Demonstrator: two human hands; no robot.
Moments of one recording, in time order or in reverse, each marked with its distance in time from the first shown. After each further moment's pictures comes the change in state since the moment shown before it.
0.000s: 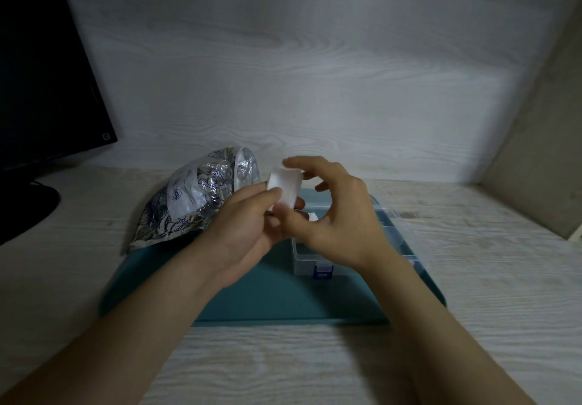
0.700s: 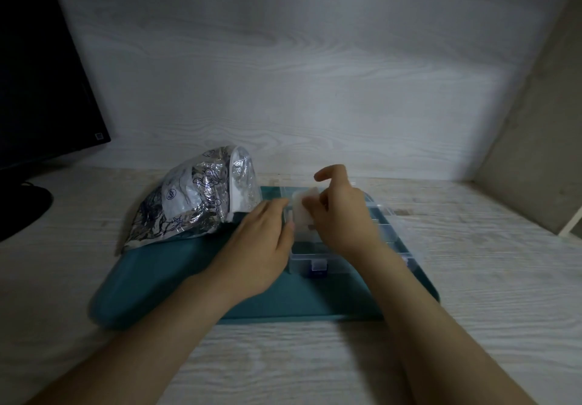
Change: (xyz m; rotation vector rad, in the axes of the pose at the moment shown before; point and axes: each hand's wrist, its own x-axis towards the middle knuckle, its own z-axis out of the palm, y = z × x) left_hand -0.003 -0.034 -0.015 1.369 -0.022 0.396; right_hand 0.002 0.031 0.008 -0.053 -0.053 0.381
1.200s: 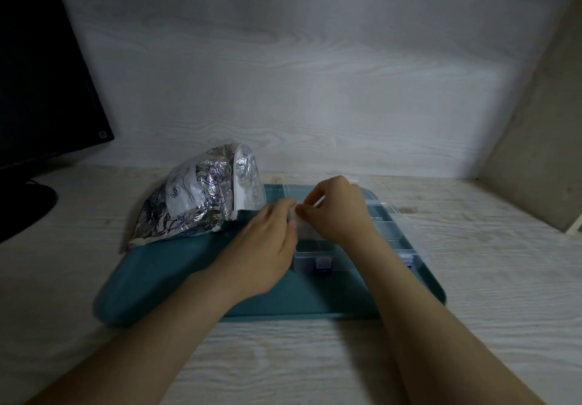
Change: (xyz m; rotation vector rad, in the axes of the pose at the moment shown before) left_hand 0.000 -0.010 0.005 -0.015 -0.099 0.001; right_hand 0.017 -0.006 0.009 -0.230 -0.030 0.120
